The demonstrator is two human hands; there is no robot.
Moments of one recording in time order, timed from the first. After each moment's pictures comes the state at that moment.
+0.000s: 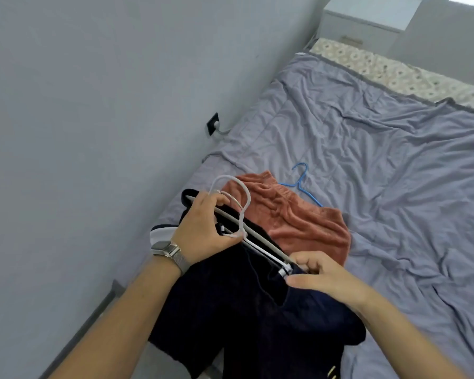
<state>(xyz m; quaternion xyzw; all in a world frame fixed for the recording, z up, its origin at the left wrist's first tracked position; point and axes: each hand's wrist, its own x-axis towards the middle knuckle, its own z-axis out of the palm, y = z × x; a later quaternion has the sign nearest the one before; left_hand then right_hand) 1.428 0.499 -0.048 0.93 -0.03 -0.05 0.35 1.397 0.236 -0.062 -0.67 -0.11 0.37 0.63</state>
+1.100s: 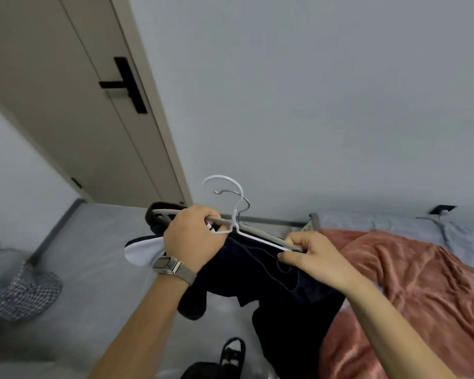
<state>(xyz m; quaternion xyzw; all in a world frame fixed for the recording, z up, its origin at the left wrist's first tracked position) 0.757 0.533 0.184 0.75 0.58 0.26 0.16 0.972 0.443 0.157 -0.66 -0.59 0.34 0.30</state>
